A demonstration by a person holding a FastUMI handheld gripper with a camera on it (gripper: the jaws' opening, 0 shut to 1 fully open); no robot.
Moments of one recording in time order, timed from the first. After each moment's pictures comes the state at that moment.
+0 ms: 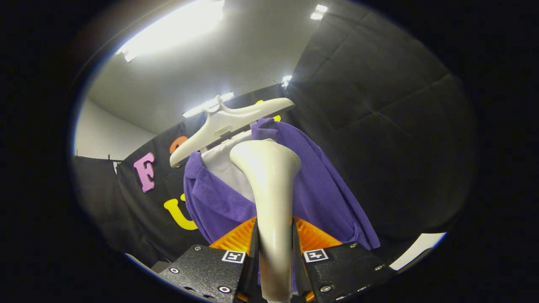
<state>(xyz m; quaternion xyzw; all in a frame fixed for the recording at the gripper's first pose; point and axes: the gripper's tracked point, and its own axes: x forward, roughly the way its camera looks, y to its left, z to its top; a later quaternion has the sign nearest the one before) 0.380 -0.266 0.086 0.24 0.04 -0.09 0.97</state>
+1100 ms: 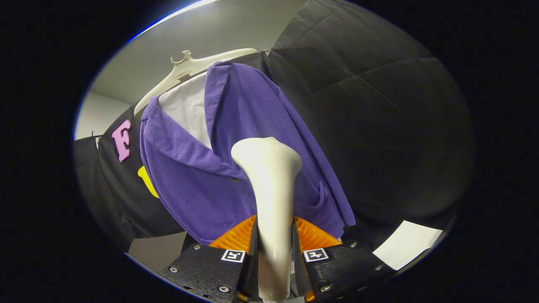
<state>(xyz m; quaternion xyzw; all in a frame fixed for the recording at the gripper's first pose) 0.364 -0.282 -0.052 0.23 0.16 -0.12 0.95</state>
